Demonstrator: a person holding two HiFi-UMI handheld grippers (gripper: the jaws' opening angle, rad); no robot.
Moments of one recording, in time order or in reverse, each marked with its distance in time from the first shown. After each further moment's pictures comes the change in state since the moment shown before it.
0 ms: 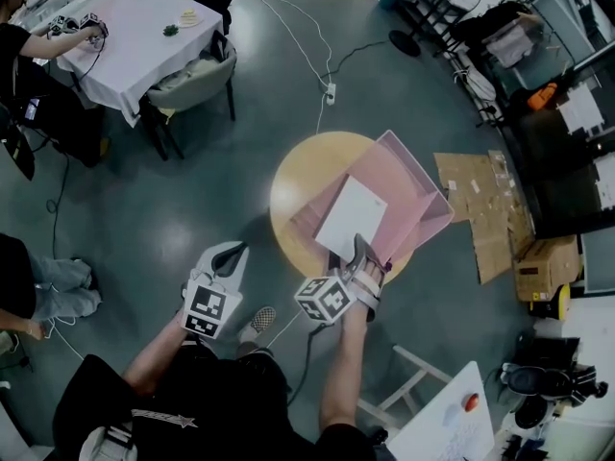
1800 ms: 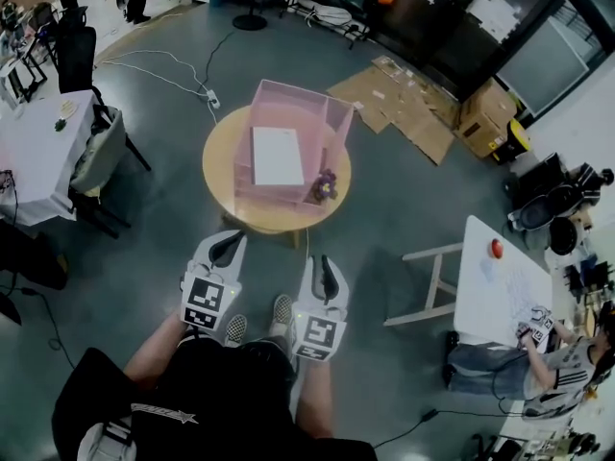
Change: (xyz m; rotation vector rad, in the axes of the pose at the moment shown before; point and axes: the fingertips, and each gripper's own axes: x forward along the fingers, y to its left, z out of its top) left arm -0.061 -0.107 0.039 0.289 -0.179 -0.502; right arm -0.259 0.065 -0.052 1.201 -0.284 -0.453
